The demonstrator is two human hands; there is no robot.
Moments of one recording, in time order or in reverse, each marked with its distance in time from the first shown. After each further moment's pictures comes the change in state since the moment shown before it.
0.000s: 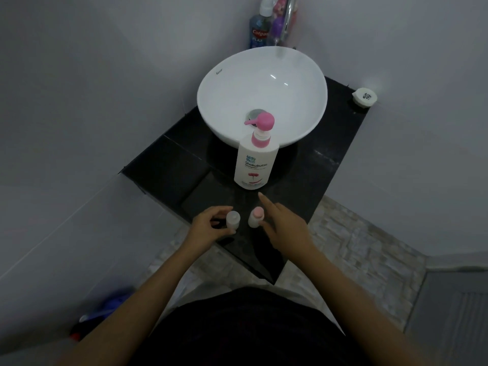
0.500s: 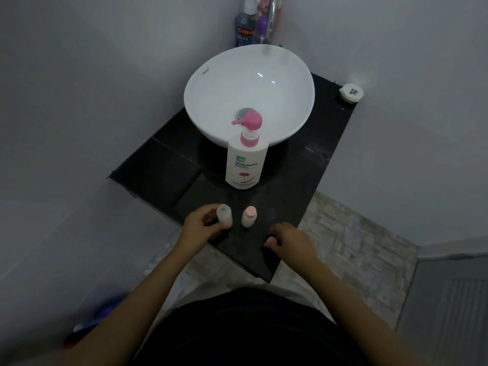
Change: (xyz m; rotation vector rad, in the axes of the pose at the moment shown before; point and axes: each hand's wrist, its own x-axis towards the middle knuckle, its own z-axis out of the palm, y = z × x) left_hand 0.007 -0.001 0.002 -0.096 0.000 0.024; right_hand -0.029 0.030 0.016 0.020 -0.211 0.264
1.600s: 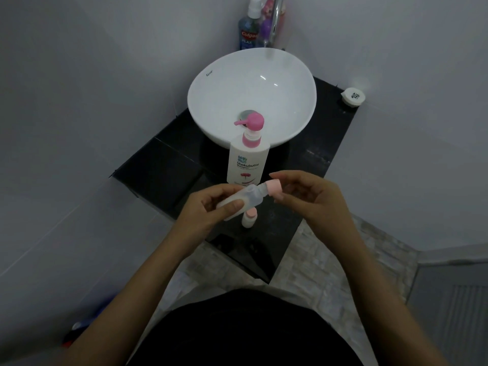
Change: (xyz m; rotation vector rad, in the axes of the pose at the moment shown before) left_hand -0.040 0.121 -0.014 -0.210 -0.152 0.199; right_hand -0.042 -0.073 -0.138 0.804 0.231 -0.293
